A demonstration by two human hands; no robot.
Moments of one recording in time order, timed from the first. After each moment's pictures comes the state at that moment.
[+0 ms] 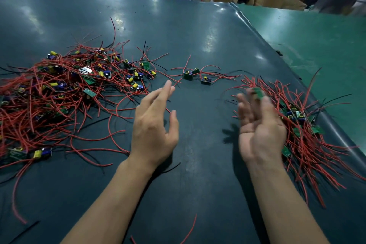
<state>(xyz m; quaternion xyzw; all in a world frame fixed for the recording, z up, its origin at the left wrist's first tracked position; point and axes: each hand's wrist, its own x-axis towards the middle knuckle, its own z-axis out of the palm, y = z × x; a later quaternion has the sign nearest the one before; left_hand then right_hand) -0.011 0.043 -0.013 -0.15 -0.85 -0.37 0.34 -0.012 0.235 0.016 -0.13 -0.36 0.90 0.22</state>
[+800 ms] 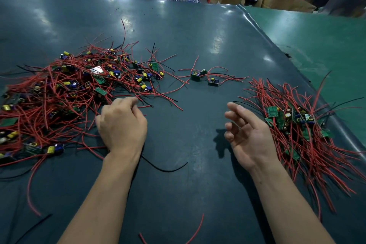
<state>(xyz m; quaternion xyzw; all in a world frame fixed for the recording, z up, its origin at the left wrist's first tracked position) -0.020 -0.007 -0.011 0.19 -0.91 -0.24 0.27 -0.003 0.225 0.009 -0.14 -0.50 0.85 -0.01</state>
